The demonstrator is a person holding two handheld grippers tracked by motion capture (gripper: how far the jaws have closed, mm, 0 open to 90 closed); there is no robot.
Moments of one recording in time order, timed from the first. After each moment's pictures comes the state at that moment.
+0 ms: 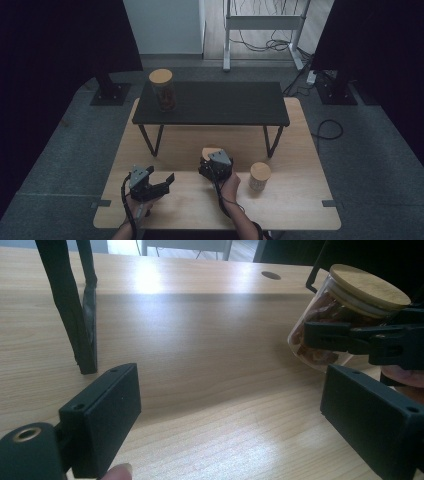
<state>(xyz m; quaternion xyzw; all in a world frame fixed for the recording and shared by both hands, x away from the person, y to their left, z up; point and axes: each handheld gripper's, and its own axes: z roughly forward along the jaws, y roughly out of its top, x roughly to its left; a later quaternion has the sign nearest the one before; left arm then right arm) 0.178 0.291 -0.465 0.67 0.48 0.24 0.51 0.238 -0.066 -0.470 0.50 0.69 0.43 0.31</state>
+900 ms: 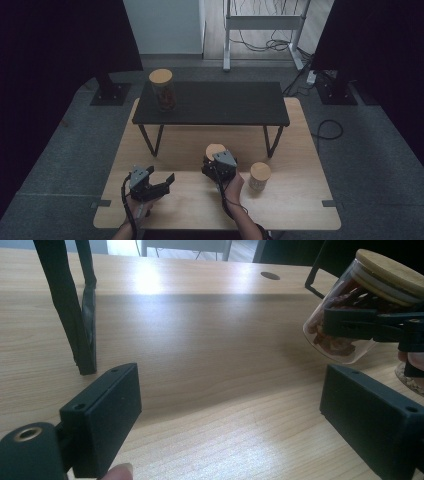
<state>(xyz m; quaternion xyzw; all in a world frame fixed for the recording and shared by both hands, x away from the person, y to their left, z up) 0.177 0.290 -0.464 0.67 0.48 0.24 0.51 0.227 -0.077 -0.464 0.50 0.67 0.44 0.31</state>
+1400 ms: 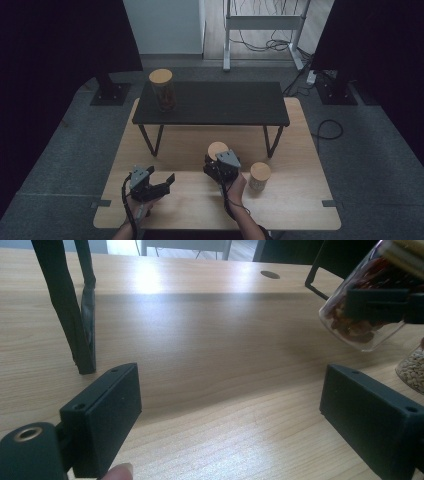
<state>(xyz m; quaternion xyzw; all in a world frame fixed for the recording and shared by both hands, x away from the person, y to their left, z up) 0.177 0.289 -0.465 0.67 0.48 0.24 0.51 0.216 -0.086 -0.455 0.50 0.66 0.46 0.32</state>
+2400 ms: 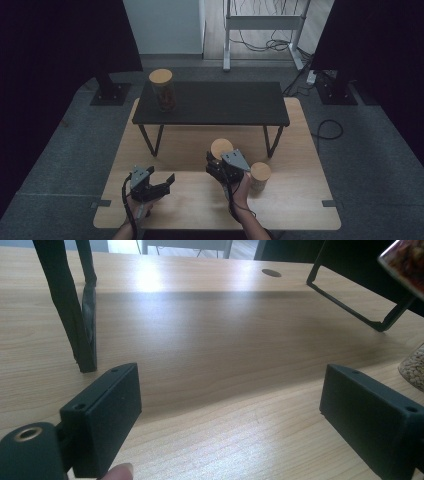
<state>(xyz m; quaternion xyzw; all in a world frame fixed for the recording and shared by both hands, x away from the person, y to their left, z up) 0.177 0.288 -0.465 0.67 0.48 0.24 0.50 0.189 -0.105 -0.430 0.47 0.64 0.51 0.33</state>
